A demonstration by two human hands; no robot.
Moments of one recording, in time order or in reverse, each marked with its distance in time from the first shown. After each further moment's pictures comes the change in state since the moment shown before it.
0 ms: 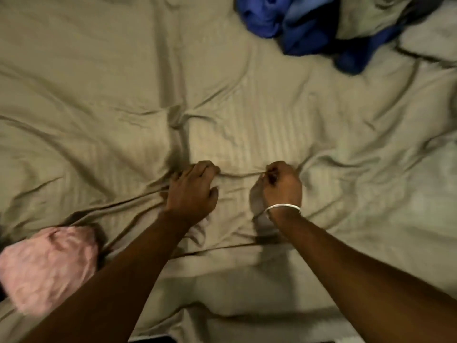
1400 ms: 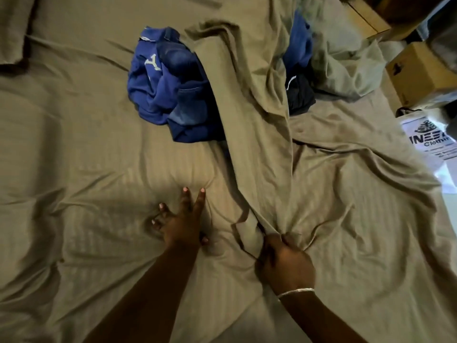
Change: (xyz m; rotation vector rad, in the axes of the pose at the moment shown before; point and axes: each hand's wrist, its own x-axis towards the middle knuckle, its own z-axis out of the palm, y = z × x) left_hand 0.196 0.228 0.055 0.026 -0.320 -0.374; right_hand 0.138 0.133 -0.211 -0.563 -0.203 -0.124
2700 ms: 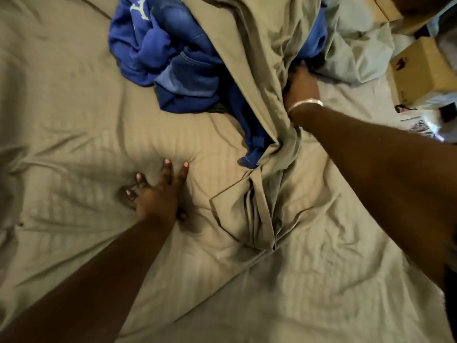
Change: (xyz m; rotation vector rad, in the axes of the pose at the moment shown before) left_hand 0.003 -0.001 0.006 0.054 0.019 -0.017; right_hand 0.290 -0.013 -0.123 0.116 0.356 -0.246
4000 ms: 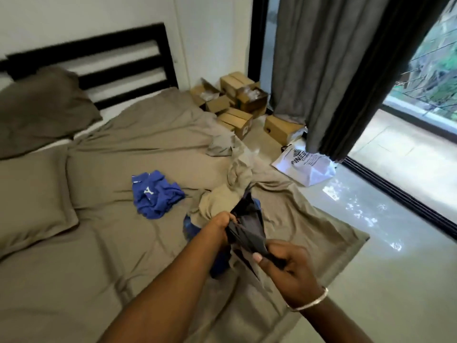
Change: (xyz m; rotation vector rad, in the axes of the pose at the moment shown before) left_hand -0.347 0.083 -0.305 -0.992 -0.594 0.032; right_hand -0.476 -0.267 -0.380 0.708 0.446 -0.016
